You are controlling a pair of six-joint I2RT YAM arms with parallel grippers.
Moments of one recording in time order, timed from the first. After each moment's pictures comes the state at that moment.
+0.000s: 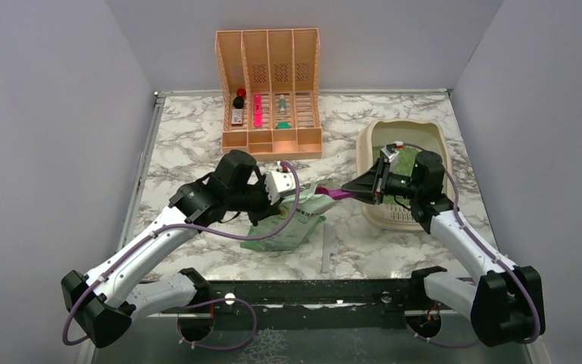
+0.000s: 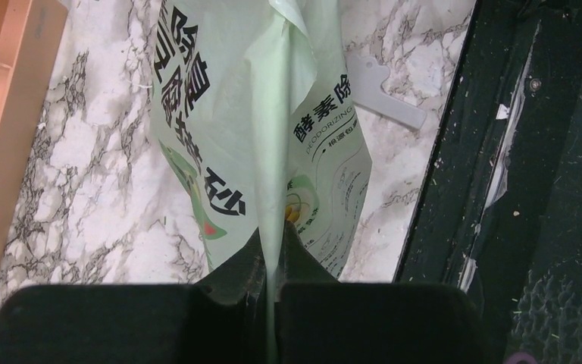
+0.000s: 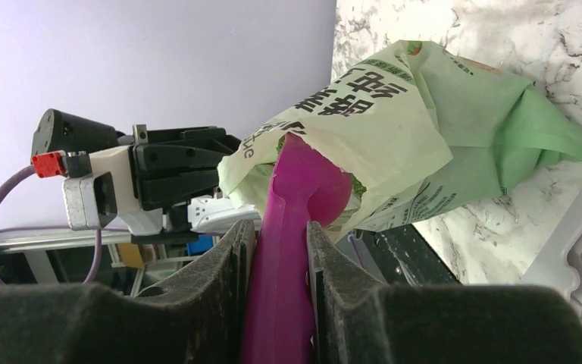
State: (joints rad) left arm -0.73 1.03 1.02 -0.71 0.44 0.38; right arm 0.18 1.07 0.55 0.24 -1.02 1.20
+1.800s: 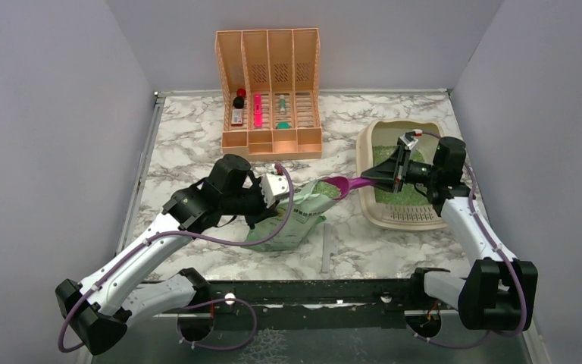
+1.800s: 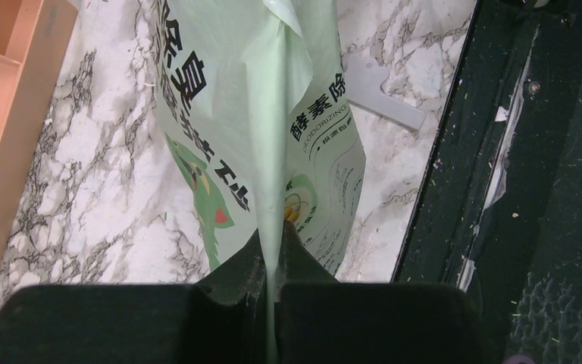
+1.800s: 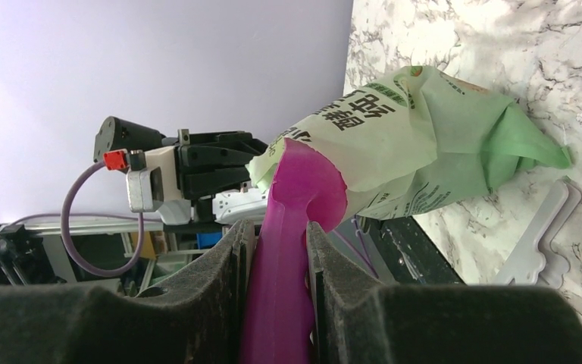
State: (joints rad) left arm -0.73 0.97 0.99 -0.70 0.43 0.36; right arm -0.05 1.14 0.70 0.06 -1.25 1.07
